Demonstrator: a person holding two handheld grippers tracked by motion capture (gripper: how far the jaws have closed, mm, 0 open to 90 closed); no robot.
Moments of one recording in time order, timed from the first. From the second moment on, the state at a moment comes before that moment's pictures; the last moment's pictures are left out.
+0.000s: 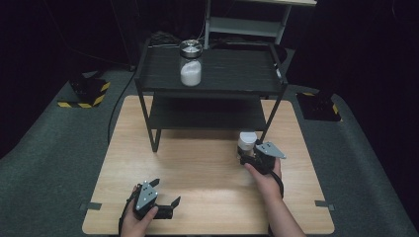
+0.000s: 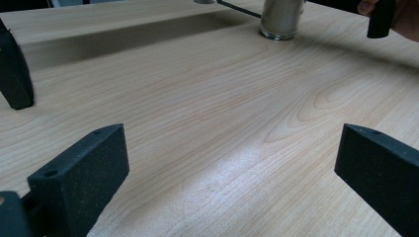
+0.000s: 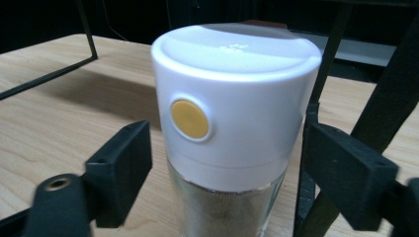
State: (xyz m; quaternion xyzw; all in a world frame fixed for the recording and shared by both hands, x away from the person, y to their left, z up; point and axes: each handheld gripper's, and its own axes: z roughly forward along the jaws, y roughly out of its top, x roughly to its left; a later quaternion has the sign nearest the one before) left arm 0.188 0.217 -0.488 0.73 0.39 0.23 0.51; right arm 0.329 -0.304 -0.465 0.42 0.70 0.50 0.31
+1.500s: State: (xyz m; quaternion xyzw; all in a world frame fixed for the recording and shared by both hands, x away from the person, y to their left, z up) left arm 0.188 0.215 -0.487 0.73 0.39 0.23 0.50; right arm 0.299 -0.310 -0.463 0.39 0.70 0.52 0.31
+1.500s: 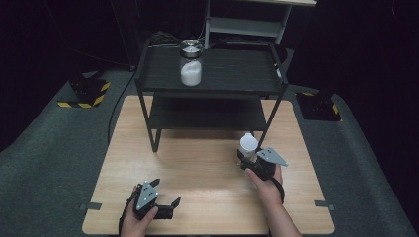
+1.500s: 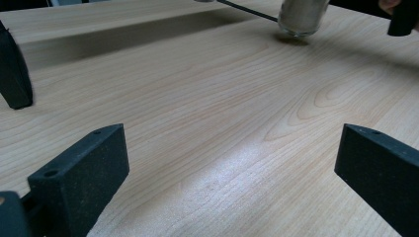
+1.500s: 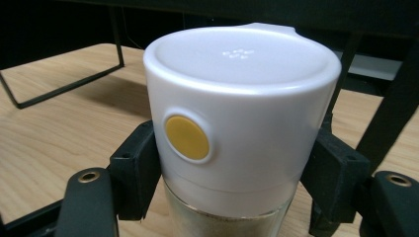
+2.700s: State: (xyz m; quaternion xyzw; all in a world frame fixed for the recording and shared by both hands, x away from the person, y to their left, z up) left arm 0.187 0.213 -0.487 0.74 0.39 0.24 0.50; right arm 0.232 -0.332 -0.422 0.34 0.66 0.58 0.33
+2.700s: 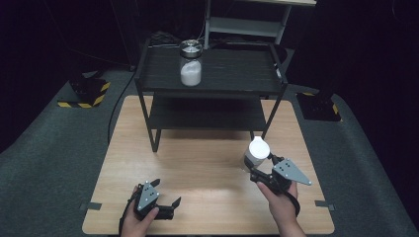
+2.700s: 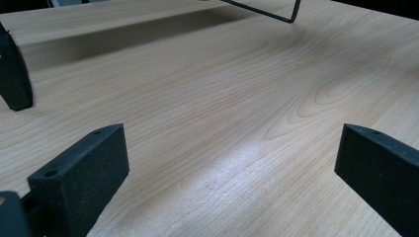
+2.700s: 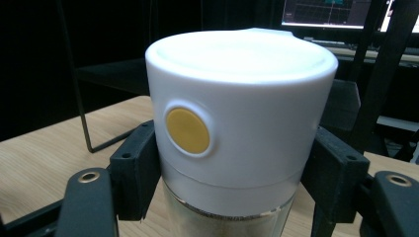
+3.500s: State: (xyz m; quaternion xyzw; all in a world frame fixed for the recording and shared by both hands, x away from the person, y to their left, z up) left arm 0.187 0.213 -0.487 0.74 0.39 0.23 0.50; right arm 0.214 -0.331 -0.391 0.31 0.63 0.62 0.34
